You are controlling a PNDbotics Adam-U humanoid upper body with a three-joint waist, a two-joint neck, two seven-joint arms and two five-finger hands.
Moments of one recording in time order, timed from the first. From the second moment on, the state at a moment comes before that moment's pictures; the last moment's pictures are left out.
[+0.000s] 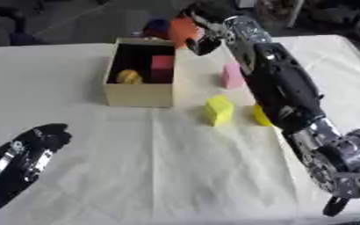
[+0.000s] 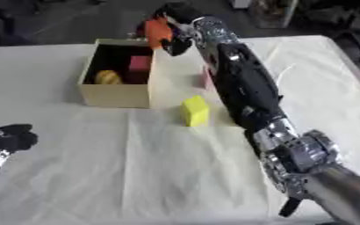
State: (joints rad) left arm -0.14 0.21 -0.17 -1.81 -0.19 0.04 -0.42; right arm -1.03 -0.24 0.02 -0.88 1.22 -0.24 0.32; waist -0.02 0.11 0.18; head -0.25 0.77
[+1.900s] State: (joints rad) left arm -0.12 0.22 -0.16 -1.81 -0.20 0.04 -0.41; right arm -0.94 -0.38 0.00 -0.88 1.17 -0.29 0.64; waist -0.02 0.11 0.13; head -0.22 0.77
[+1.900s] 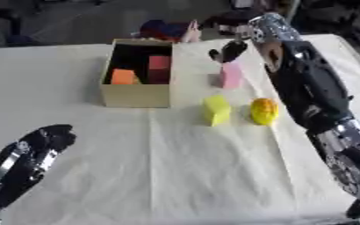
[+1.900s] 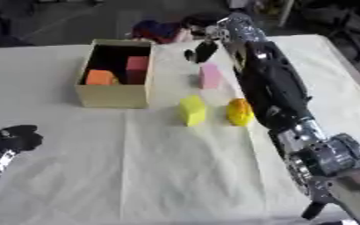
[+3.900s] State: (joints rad) left arm -0.13 0.22 -0.16 -1.81 -0.20 0.04 -0.41; right arm -0.91 -0.34 -0.06 -0.66 1.35 -0.11 0.37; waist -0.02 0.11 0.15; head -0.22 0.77
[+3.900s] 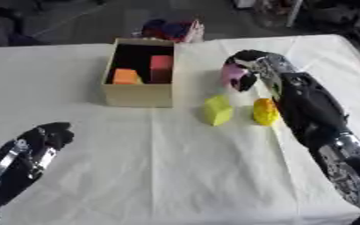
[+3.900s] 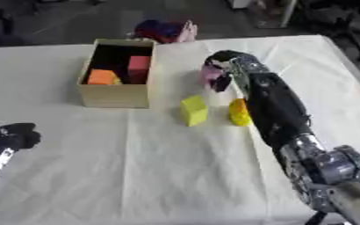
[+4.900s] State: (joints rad) left arm -0.12 0.22 -0.16 -1.81 -0.20 0.04 -0.41; right arm -1.01 -0.22 0.04 -0.86 1.03 -0.18 0.27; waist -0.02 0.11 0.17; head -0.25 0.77
